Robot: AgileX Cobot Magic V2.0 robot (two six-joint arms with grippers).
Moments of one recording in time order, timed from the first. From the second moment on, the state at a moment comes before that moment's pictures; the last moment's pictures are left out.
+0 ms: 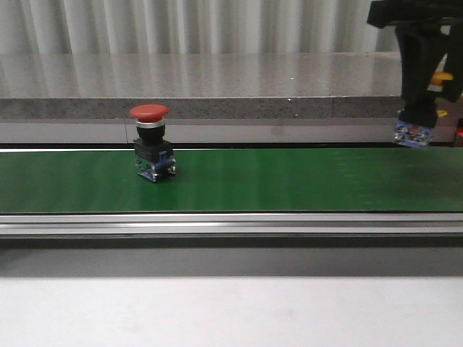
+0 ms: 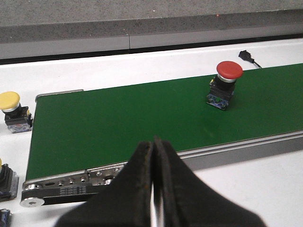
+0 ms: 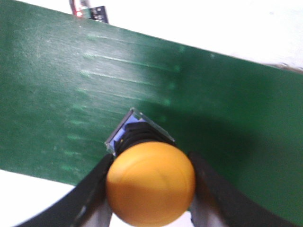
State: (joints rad) left arm -0.14 0.43 -0.63 -0.18 0.74 0.12; right arm 0.19 1.67 -1.47 0.02 1.17 0.06
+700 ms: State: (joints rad) left arm -0.14 0.43 -0.63 -0.18 0.74 0.12; right arm -0.24 1.56 -1.44 -0.05 1.24 0.21
